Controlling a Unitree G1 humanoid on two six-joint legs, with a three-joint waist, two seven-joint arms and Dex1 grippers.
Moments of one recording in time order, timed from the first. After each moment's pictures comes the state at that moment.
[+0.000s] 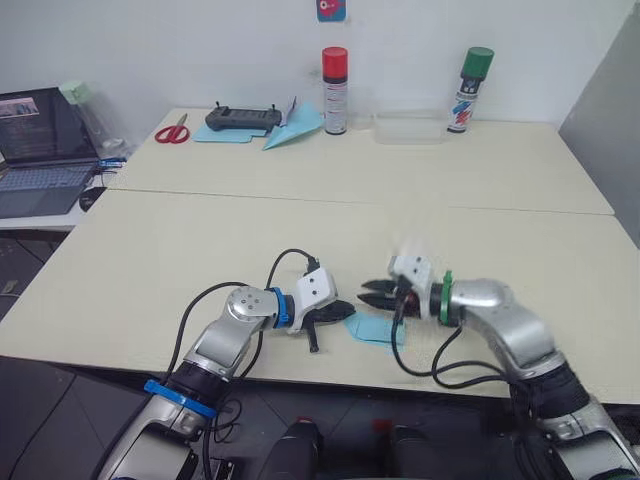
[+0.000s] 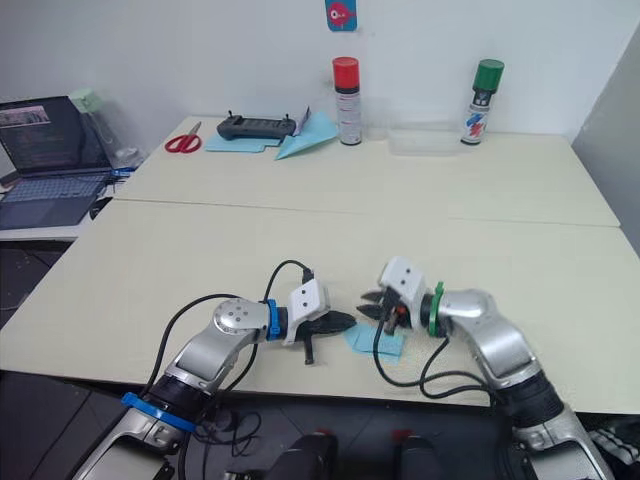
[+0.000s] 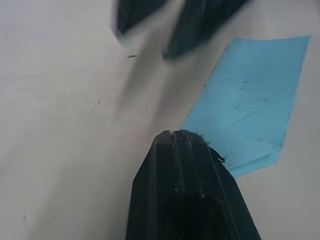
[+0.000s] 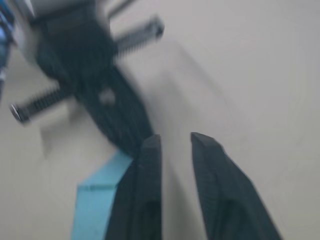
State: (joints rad) left arm -0.43 0.43 -0.36 0.18 -0.08 0.18 -0.99; right arm -0.37 -0.47 0.34 -0.13 0.15 0.53 0.83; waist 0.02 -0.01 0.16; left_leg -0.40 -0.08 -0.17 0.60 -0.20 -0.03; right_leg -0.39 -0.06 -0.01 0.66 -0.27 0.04
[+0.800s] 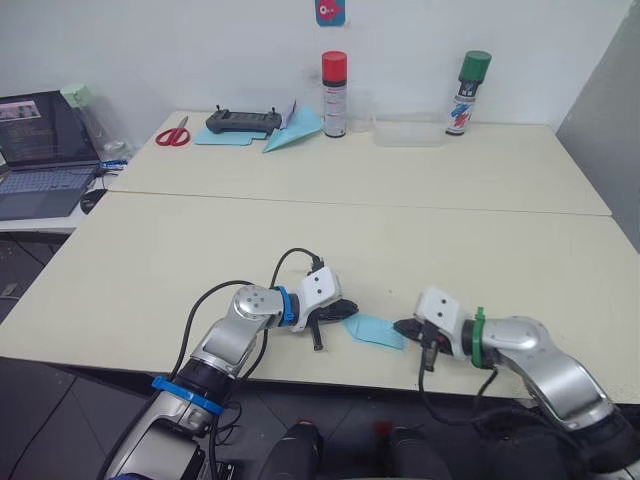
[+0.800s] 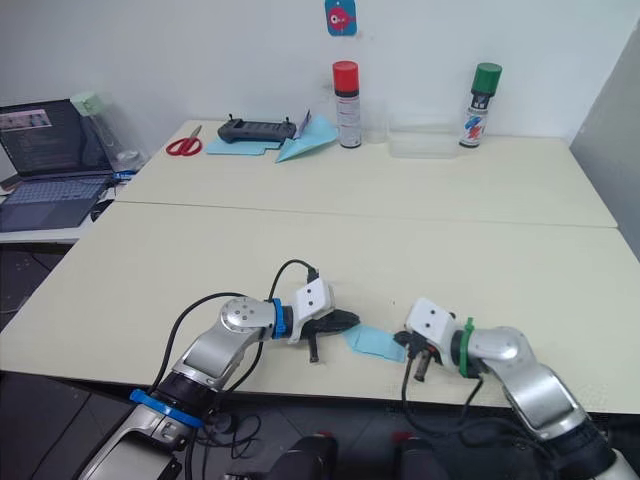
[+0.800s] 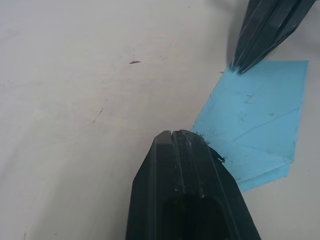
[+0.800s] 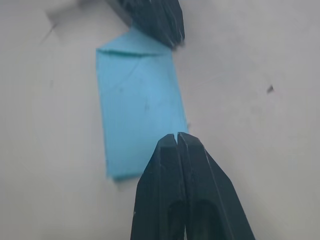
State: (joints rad) left arm -0.44 0.41 -0.36 0.21 -0.07 0.18 -0.99; right arm -0.09 -0.71 0.24 -0.37 0.13 0.54 0.82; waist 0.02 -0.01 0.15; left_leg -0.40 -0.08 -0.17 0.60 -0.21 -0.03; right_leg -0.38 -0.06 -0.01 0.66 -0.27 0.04
